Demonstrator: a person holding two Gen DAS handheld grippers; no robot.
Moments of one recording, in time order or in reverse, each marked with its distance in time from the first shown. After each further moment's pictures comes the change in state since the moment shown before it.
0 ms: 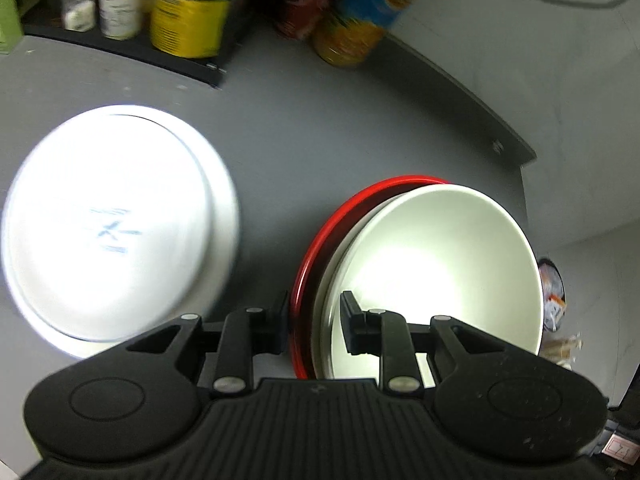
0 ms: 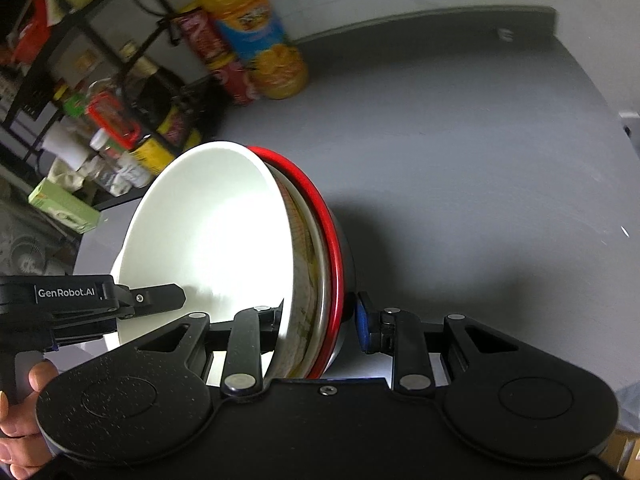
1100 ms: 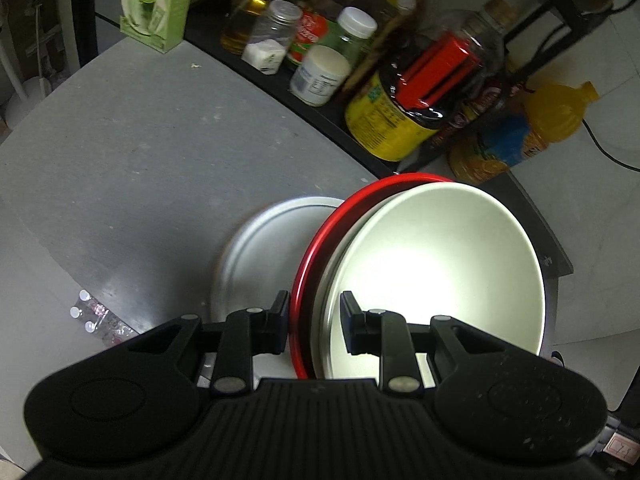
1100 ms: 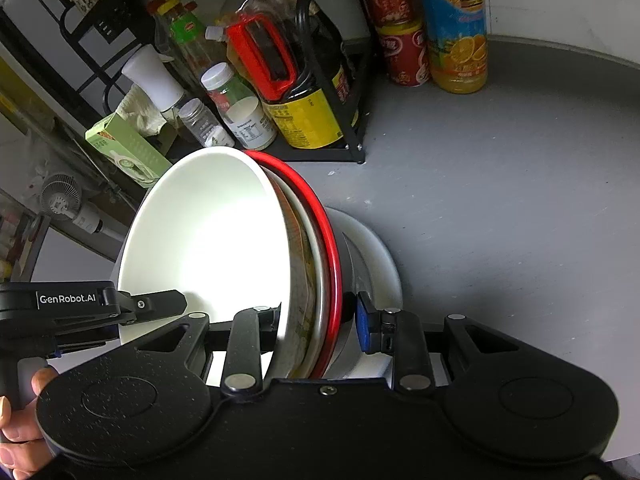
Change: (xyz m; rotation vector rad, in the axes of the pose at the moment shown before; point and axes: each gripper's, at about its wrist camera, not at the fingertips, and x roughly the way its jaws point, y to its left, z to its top) left arm -0.084 0.171 0.050 -0.231 -0.116 0.042; right arm 0.059 0.152 0.017 -0.189 0.053 0.089
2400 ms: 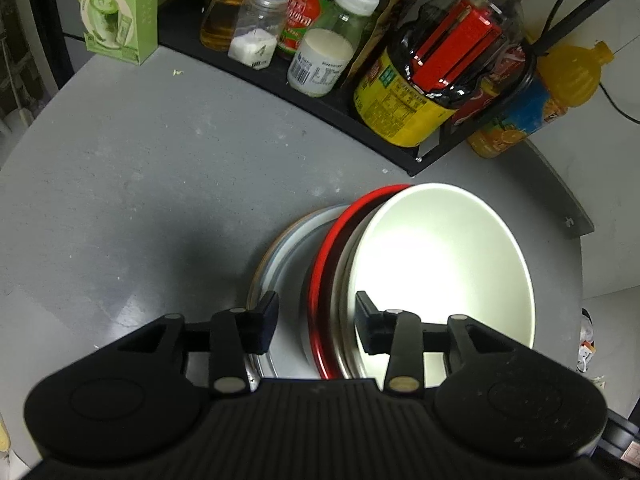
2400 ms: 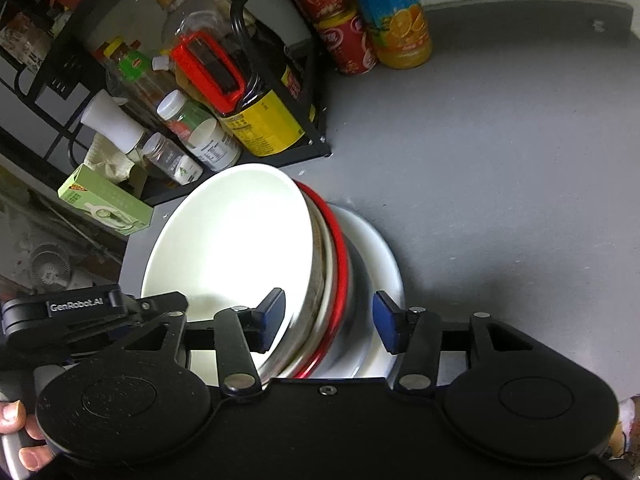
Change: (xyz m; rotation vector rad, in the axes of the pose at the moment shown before) left arm 0.030 0.016 0.024 0.154 0.059 0.021; right arm -0.003 -0.007 -0.022 0.234 -0.069 -0.046
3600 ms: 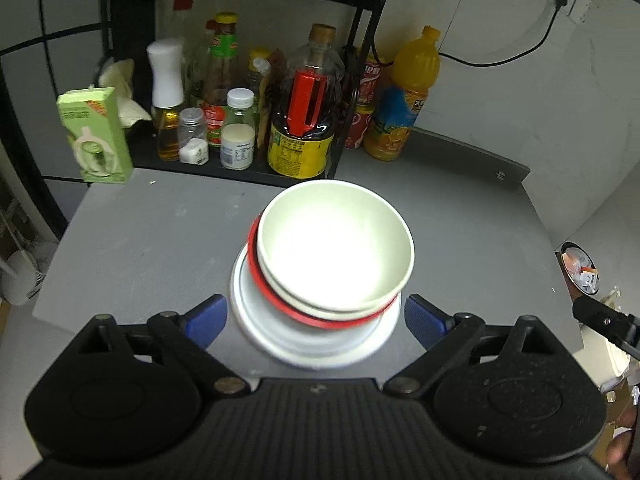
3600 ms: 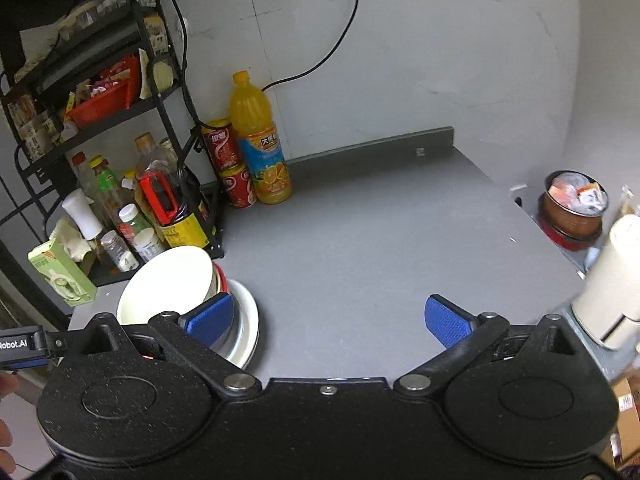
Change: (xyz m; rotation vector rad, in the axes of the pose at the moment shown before) left arm -0.129 -0.054 -0.108 0.359 -0.249 0.002; right arm -0.186 -0.021 -0.114 0.024 -0.454 -0.313
